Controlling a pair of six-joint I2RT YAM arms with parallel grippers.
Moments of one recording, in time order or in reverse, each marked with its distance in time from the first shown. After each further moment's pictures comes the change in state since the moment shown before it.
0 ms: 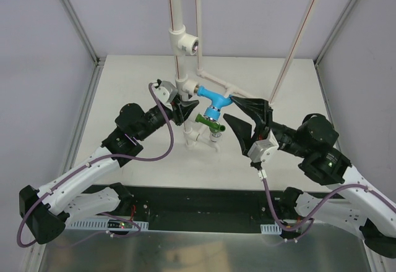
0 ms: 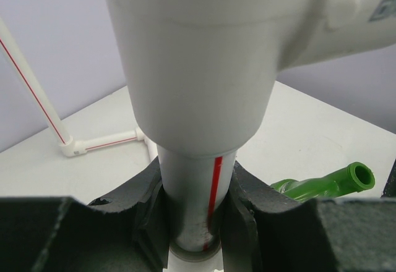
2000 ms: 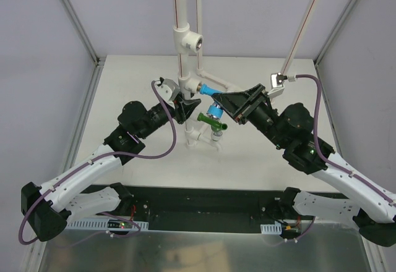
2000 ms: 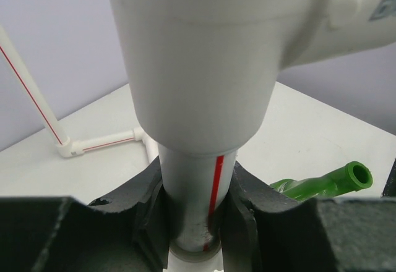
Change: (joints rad) left arm 0.000 0.031 0.021 0.008 0.000 -0.005; right arm 0.021 0.176 0.091 0.020 0.528 2.218
